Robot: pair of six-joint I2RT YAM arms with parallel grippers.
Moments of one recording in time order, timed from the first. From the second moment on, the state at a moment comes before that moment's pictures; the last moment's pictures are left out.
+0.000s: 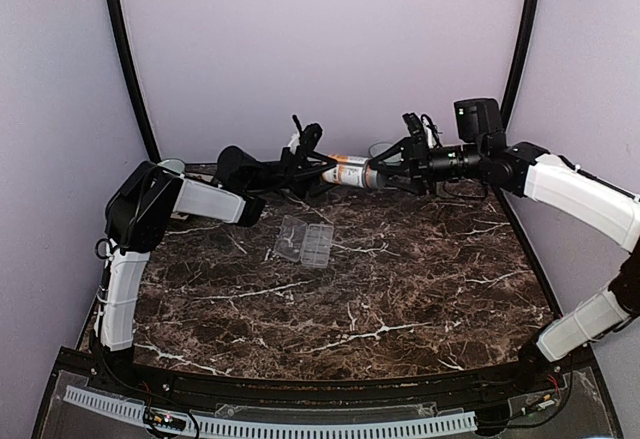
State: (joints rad) left arm -0.59 2.26 1.49 1.47 1.17 -1.74; right arm 0.54 1.39 1.22 -0.27 -0.71 0.78
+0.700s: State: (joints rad) left arm -0.59 2.27 1.50 1.47 1.17 -1.74; right arm 0.74 1.37 1.37 -0.57 -0.17 0.18
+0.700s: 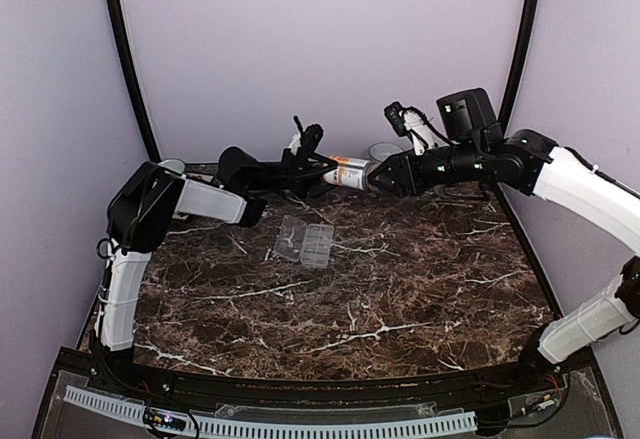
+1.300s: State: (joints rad) left arm -0.59 2.28 1.50 1.47 1.17 -1.75; right arm 0.79 1.28 1.25 -0.53 0.12 0.01
